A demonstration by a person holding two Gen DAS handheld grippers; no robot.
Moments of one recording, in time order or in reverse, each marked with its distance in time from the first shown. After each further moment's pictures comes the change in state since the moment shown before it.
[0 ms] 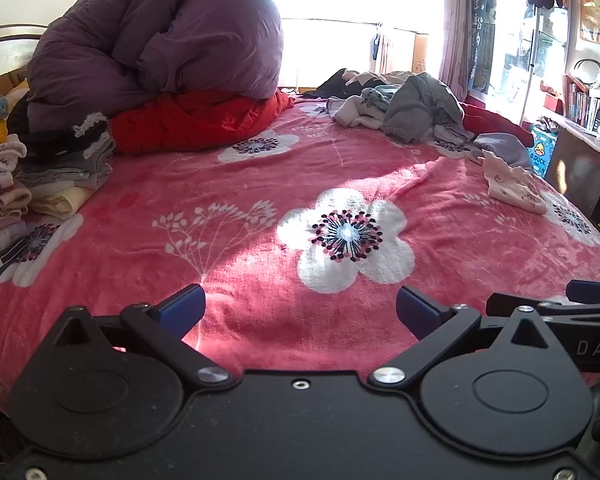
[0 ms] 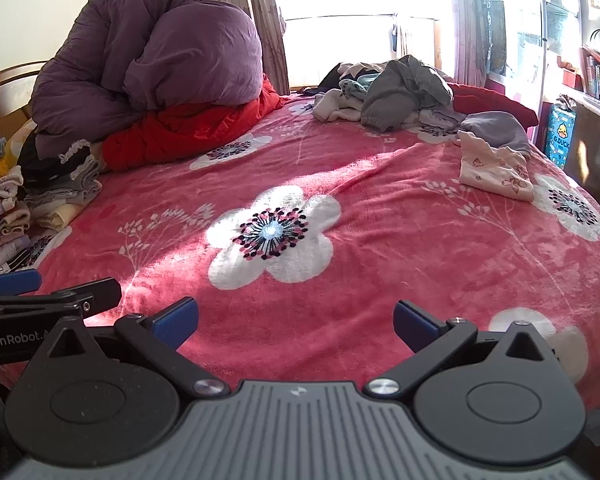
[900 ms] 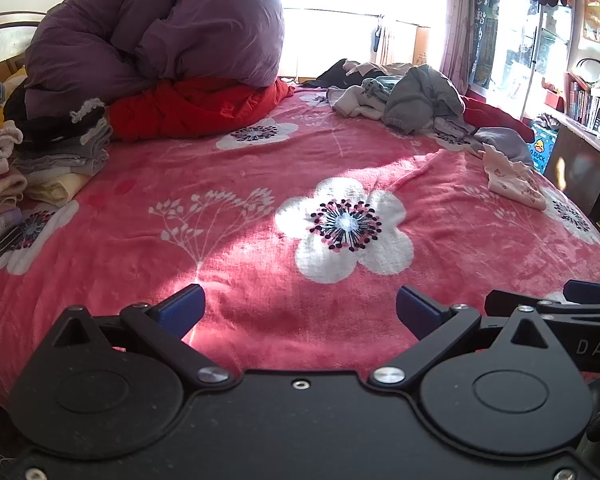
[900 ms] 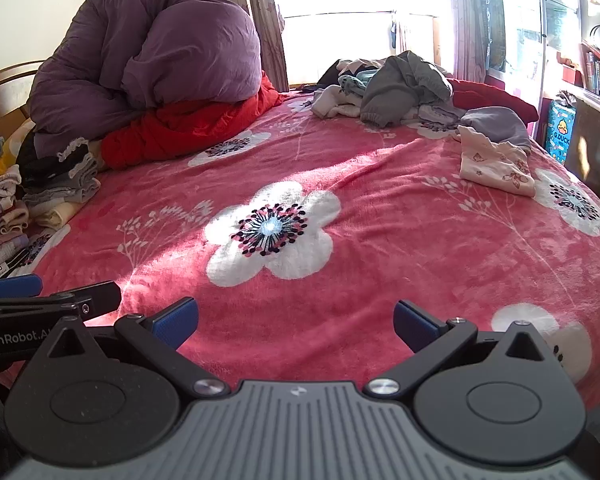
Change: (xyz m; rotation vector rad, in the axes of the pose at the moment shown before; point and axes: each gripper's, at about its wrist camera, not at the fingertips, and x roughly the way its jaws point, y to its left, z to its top) left arm 0.006 0.005 -0.003 -0.015 0.010 -0.012; right arm 0.006 -0.002 -0.001 0.011 0.017 0.004
